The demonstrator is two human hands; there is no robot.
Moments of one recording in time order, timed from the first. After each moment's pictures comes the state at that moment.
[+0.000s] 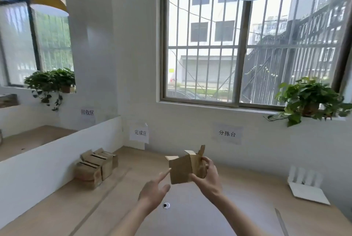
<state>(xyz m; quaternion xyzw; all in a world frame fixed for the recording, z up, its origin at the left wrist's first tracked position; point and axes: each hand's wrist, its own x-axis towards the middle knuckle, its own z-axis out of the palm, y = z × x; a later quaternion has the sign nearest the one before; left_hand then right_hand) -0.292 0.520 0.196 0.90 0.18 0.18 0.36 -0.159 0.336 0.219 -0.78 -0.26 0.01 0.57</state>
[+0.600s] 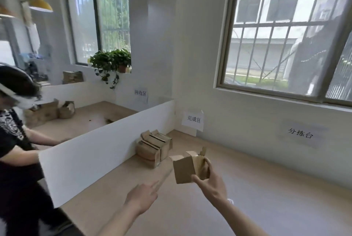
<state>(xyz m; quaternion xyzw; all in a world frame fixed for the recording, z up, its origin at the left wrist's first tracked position) -0.485 0.829 0.115 0.90 0.36 0.07 0.23 -0.273 0.654 0.131 -0.81 -0.34 0.08 0.47</state>
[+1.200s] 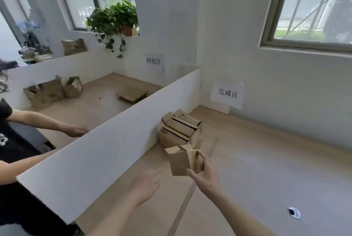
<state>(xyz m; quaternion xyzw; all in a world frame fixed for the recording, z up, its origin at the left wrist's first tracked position) -0.425 1.142 0.008 0.87 0.39 -0.01 0.31 -0.221 0.989 -0.003 -0.80 -0.34 0.18 0.46</state>
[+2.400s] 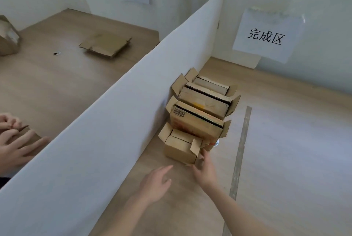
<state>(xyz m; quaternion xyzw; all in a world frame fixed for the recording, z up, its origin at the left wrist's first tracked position) -0.357 1.377 -0.204 0.87 0.30 -0.11 0.37 -0.198 1.239 -0.246 -0.86 -0.16 0.27 0.40</state>
